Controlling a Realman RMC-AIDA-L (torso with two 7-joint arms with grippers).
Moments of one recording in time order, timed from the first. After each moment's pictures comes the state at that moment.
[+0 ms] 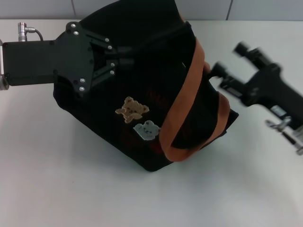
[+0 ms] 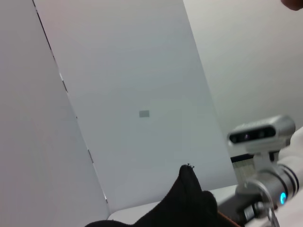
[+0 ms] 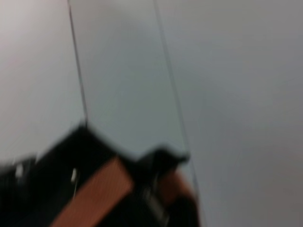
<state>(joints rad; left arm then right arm) -0.43 -2.08 0.87 1.11 1.71 1.79 -1.18 0.51 2.09 -0.28 -0.04 -1.78 -1.59 0.65</state>
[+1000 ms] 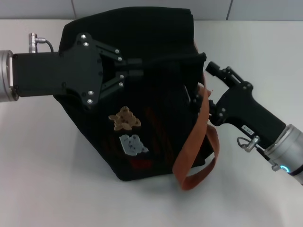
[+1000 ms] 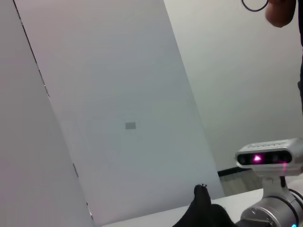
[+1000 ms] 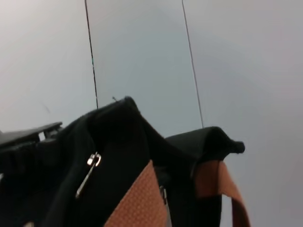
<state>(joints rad) -0.41 -2.08 0.94 1.06 1.65 1.78 -1.13 0.50 2.09 -0.21 0.17 -1.85 -1.52 0.34</state>
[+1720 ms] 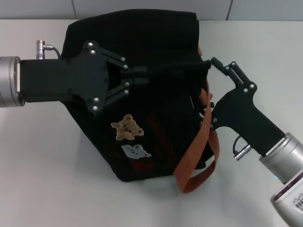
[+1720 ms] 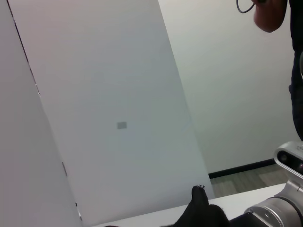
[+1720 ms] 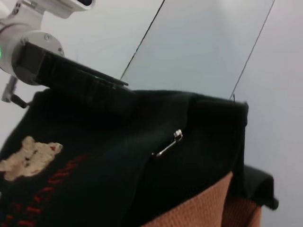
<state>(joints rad) -0.42 -2.08 0.96 1.03 1.65 1.78 -1.12 0.47 2.09 -0.17 0.28 -1.85 -1.55 -0.35</state>
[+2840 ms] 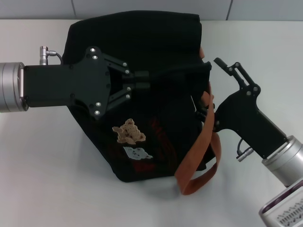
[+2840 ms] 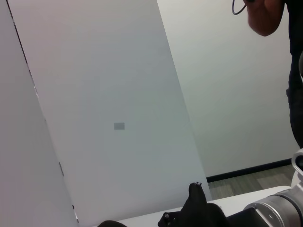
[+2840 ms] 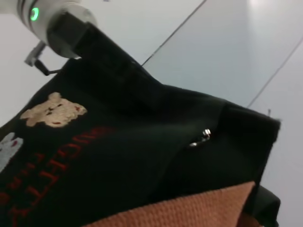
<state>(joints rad) -0.42 -2.08 0.96 0.98 1.65 1.78 -1.09 0.46 2.09 -0.16 0.28 -1.85 -1.57 -0.62</state>
